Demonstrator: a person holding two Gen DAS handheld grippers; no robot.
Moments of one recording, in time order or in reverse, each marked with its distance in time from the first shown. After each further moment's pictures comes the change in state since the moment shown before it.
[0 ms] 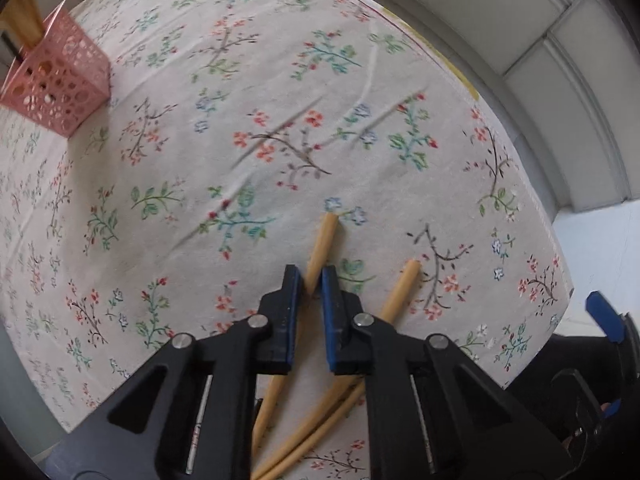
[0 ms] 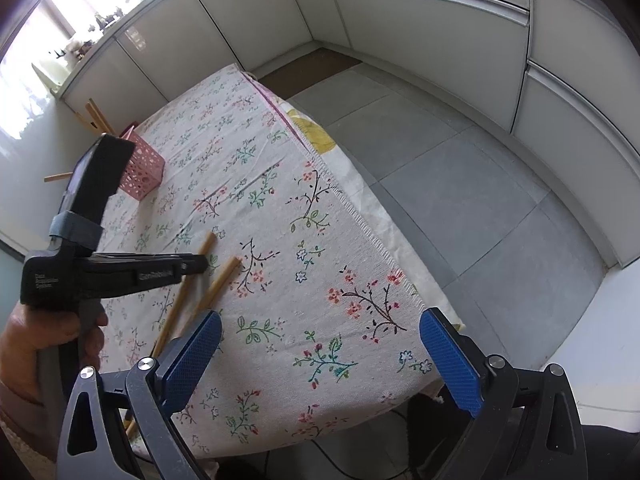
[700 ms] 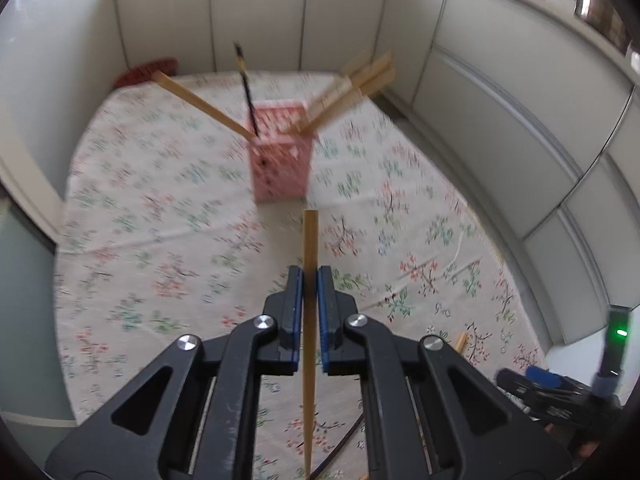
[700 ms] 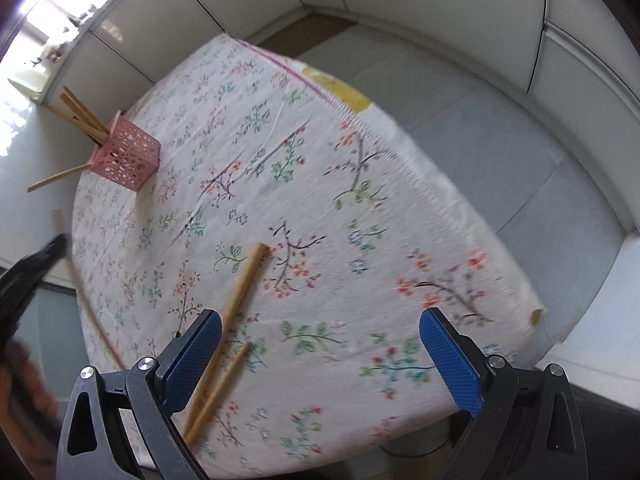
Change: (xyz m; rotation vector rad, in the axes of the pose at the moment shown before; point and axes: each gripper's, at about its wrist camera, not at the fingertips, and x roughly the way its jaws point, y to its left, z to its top) left arm -0.132 0.134 -0.079 -0.298 -0.527 0.055; right arm 0.047 0.042 0.016 0.093 0.150 -0.007
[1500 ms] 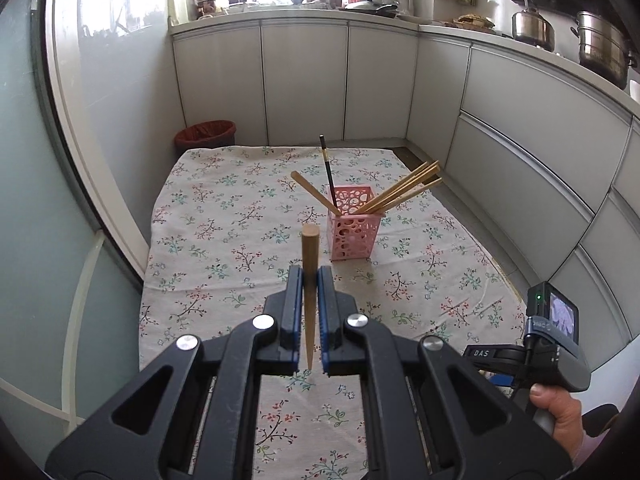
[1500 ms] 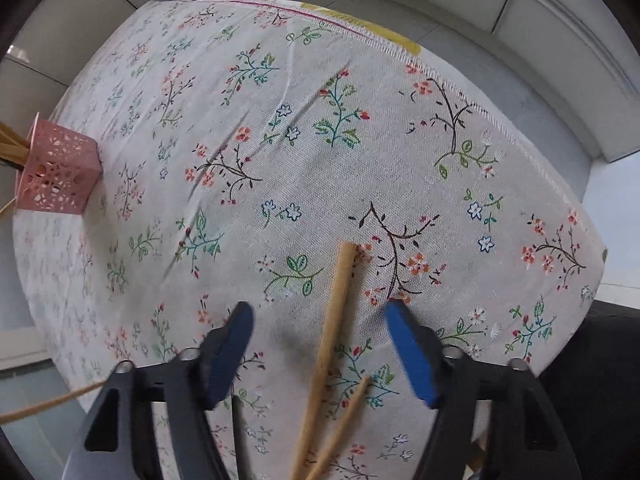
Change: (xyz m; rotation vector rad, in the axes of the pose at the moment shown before) left arm -0.084 0.043 -0.003 -0.020 -0.218 0.136; right arm 0.060 0.082 0.021 0.234 0.145 -0.219
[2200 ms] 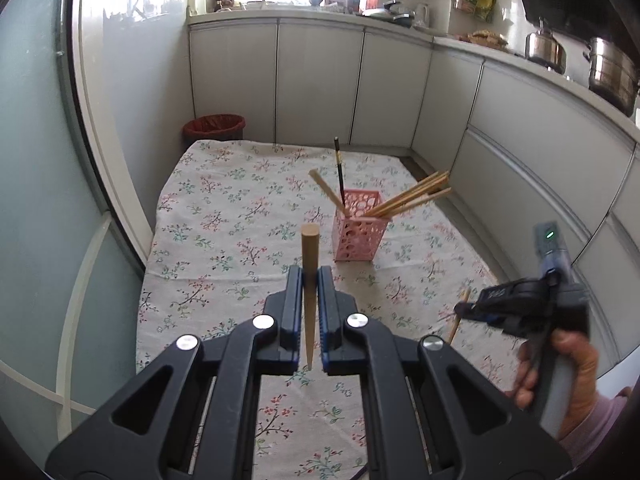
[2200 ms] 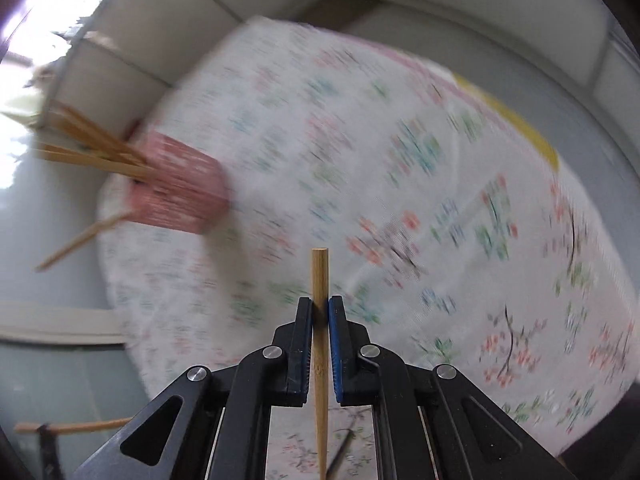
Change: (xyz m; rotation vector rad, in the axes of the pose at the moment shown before) left arm -0.012 0.016 -0.003 -0.082 -0.014 -0.016; right arm -0.057 0.068 0.037 -0.244 -0.120 0.393
